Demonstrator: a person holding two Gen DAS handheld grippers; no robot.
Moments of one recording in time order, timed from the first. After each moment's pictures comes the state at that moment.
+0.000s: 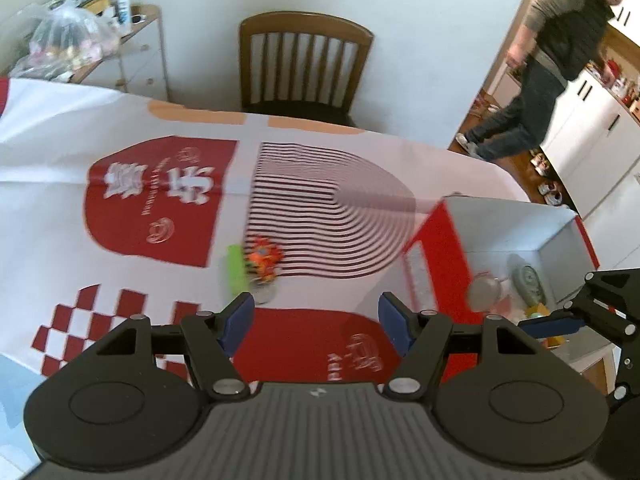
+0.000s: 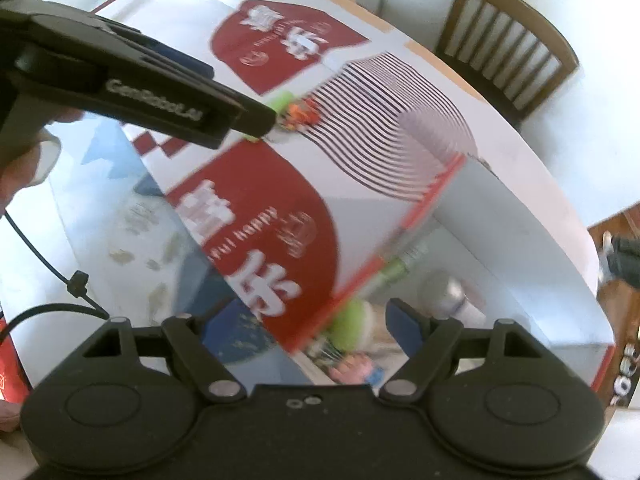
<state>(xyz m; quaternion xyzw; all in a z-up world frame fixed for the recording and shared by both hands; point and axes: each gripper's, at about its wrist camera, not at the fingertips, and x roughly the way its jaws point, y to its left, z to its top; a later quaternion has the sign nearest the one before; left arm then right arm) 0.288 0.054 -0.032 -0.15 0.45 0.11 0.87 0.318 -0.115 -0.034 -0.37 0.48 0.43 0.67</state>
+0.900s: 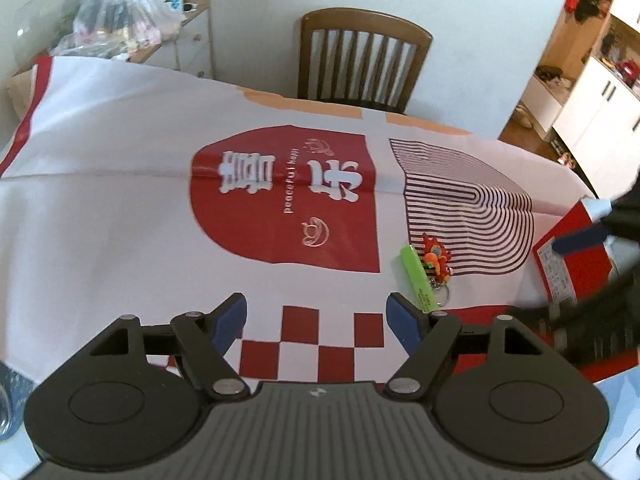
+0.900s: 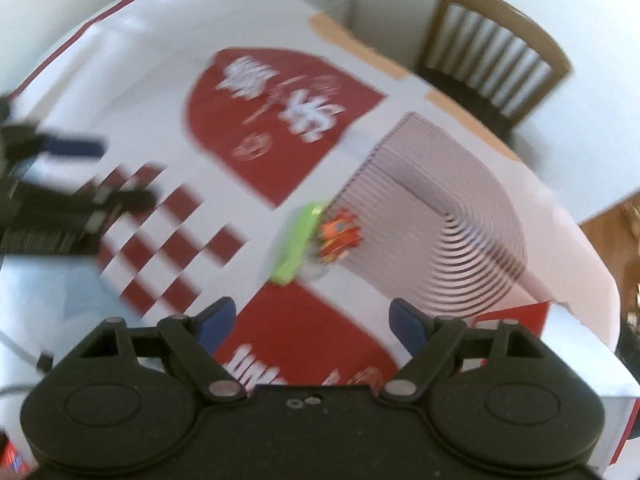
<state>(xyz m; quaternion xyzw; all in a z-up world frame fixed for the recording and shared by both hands) 0.254 0.204 -0.080 -0.12 0.45 0.12 0.87 0.340 0.049 -0.051 -0.31 0.50 0.35 0.73</state>
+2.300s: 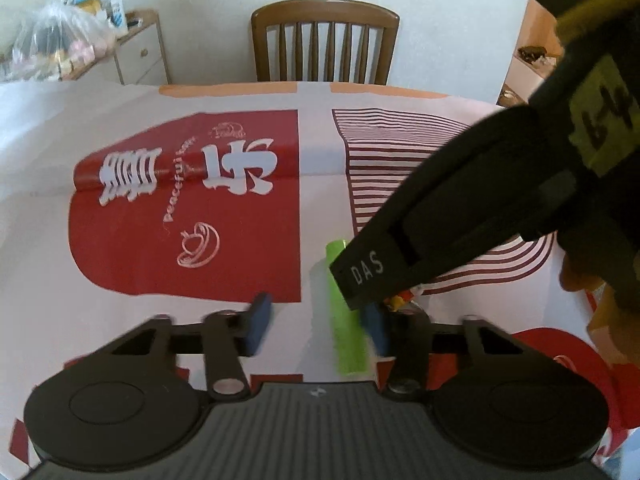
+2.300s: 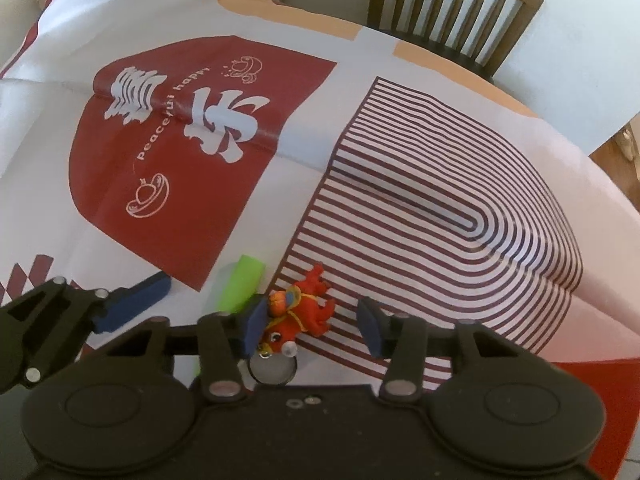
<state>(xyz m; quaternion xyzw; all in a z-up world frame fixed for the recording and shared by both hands) 0.332 0.138 -0.172 -0.07 0.43 0.12 0.89 0.409 0.082 -0.149 -0.24 0.55 0.29 0.75</state>
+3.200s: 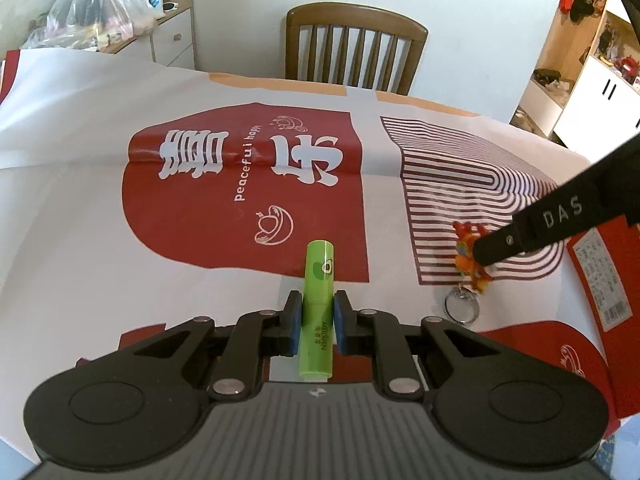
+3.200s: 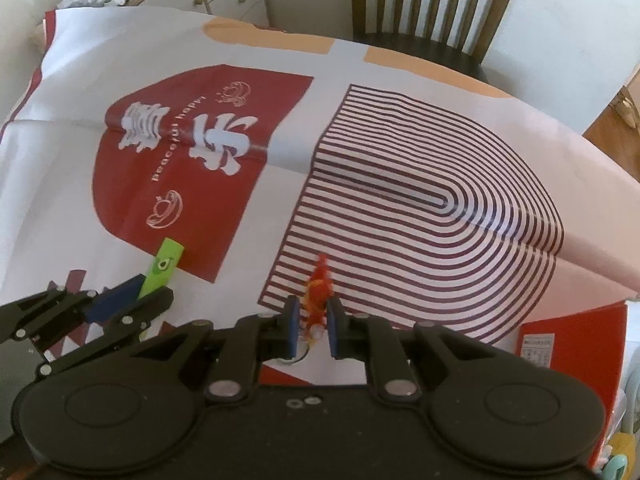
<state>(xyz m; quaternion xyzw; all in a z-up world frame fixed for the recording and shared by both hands) 0.294 0.181 -0.158 -0.12 0.43 0.12 0.89 0.405 0.053 -0.119 -0.18 0.55 0.30 0.76</state>
